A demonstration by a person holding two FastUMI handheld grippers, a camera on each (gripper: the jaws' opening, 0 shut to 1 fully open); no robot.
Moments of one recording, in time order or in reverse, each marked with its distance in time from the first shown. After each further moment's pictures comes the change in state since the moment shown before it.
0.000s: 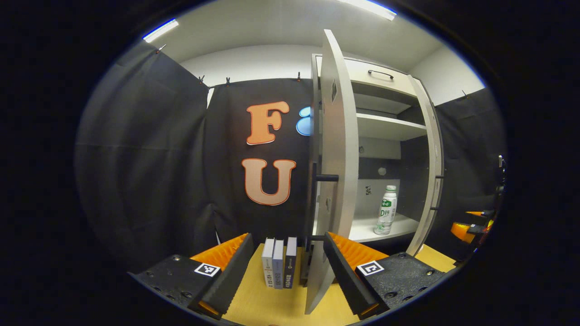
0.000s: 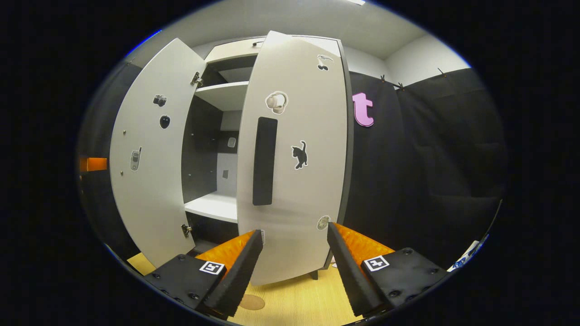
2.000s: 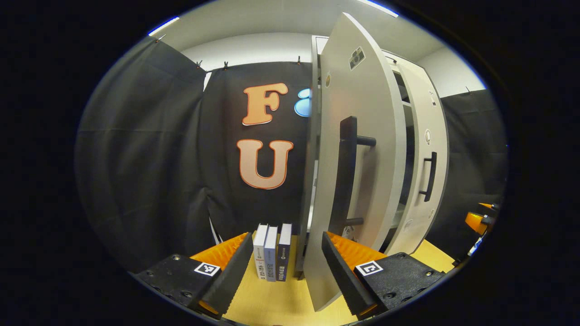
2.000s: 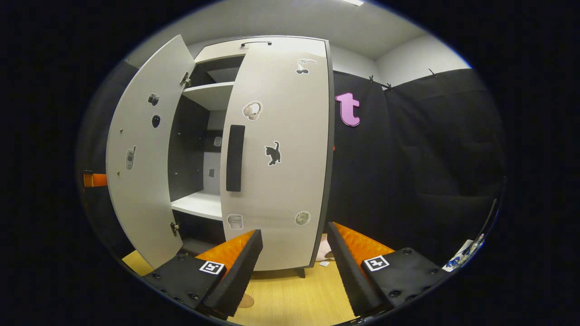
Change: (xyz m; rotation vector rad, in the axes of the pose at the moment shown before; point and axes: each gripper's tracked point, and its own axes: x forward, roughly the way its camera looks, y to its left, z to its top) left arm 0.026 -0.038 -0.046 -0.026 0.093 -0.051; right arm -0.008 -0.033 -0.010 0.001 -0.005 -0.074
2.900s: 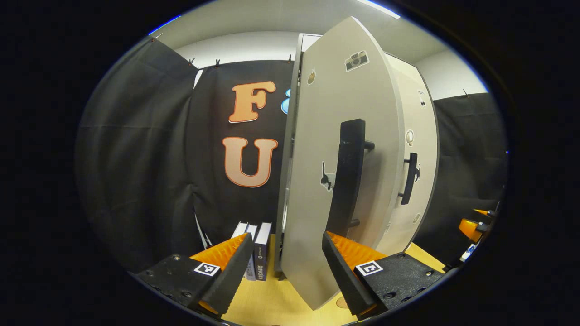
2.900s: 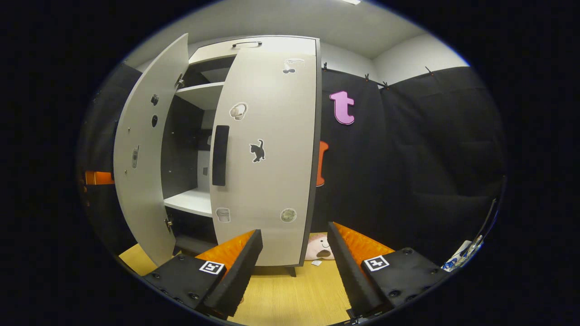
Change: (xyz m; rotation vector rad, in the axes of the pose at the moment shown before) left arm 0.012 -0.051 -0.001 -0.036 -0.001 -0.030; right arm 0.004 -0.036 -0.009 0.003 0.002 -0.008
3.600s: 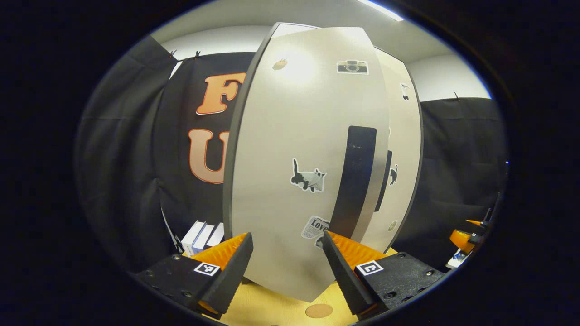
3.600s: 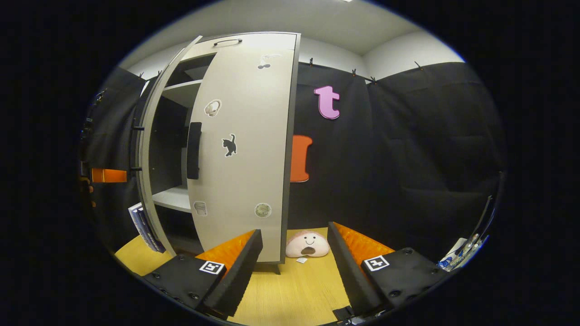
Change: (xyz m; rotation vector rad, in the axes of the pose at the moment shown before) left arm 0.059 -0.094 -0.006 -0.027 0.023 -0.148; right arm 0.002 -0.057 -0.013 0.020 0.019 -0.069
